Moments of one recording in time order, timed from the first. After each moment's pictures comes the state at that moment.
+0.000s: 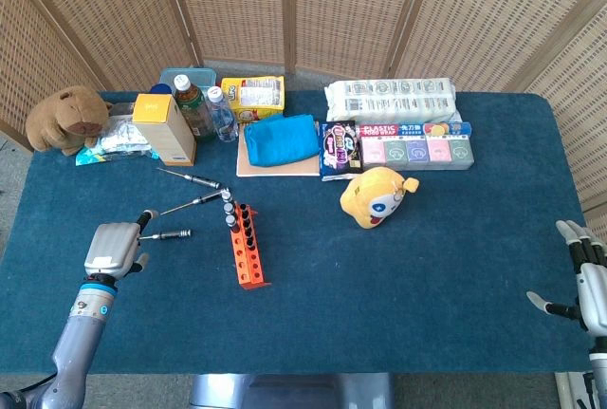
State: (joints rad) left arm -0.43 -1.33 -0.16 -1.86 0.90 1.20 0.67; right arm 0.05 -0.97 0.11 -1.79 -1.32 1.39 0.08
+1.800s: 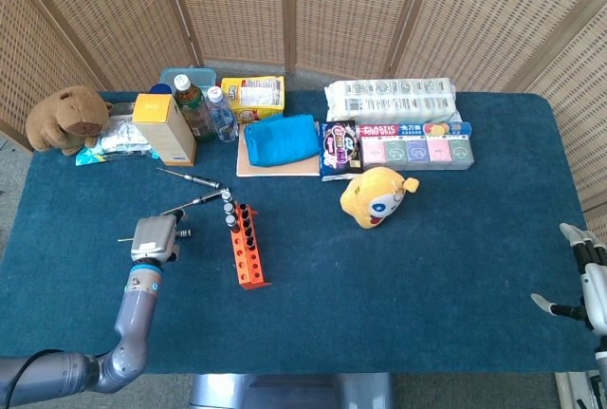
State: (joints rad) left arm -0.66 -1.60 -0.20 -1.65 0.54 1.24 0.79; right arm 0.07 -0.95 0.11 -1.75 -1.30 1.34 0.15
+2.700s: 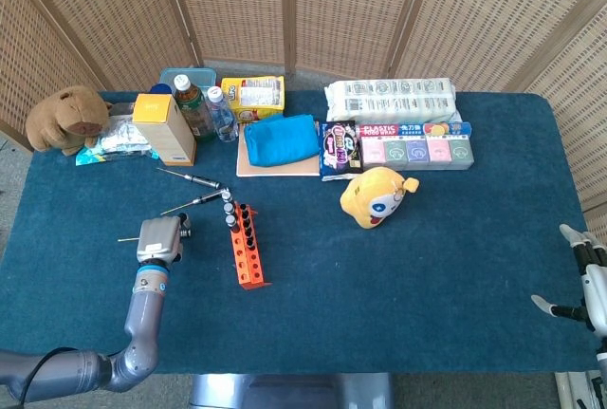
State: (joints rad) left arm -0.68 -1.66 -0.20 -1.60 0.53 1.28 0.81; right arm 0.07 -0.94 0.10 -1.75 -1.31 1.33 0.17
